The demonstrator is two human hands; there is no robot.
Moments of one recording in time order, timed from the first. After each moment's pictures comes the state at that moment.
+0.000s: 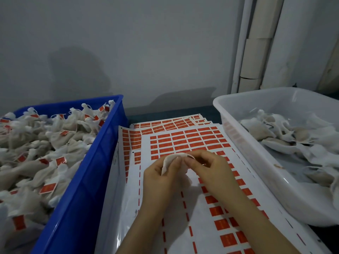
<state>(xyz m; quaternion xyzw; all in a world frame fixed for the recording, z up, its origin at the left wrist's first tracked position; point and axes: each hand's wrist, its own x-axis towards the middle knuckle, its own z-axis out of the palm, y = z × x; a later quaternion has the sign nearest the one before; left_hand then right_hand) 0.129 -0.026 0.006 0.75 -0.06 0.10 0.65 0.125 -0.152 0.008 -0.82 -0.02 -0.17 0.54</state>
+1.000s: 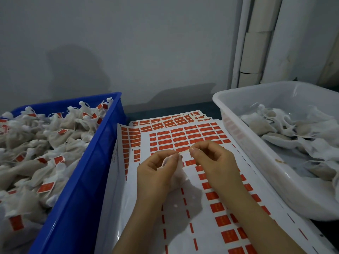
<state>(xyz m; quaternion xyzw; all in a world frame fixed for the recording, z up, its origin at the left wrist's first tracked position) 0.134 -0.021 0.004 0.75 0.01 0.09 0.65 0.121 -0.151 0.007 -0.76 -0.01 -0.24 0.60</state>
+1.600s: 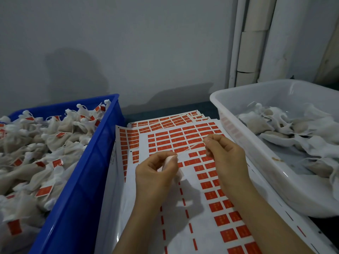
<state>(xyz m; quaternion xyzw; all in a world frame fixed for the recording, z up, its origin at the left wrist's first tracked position) 0.136 -0.018 0.000 0.75 -0.03 0.10 0.65 0.118 -0.163 0.022 -0.68 0.12 -0.22 0.69</state>
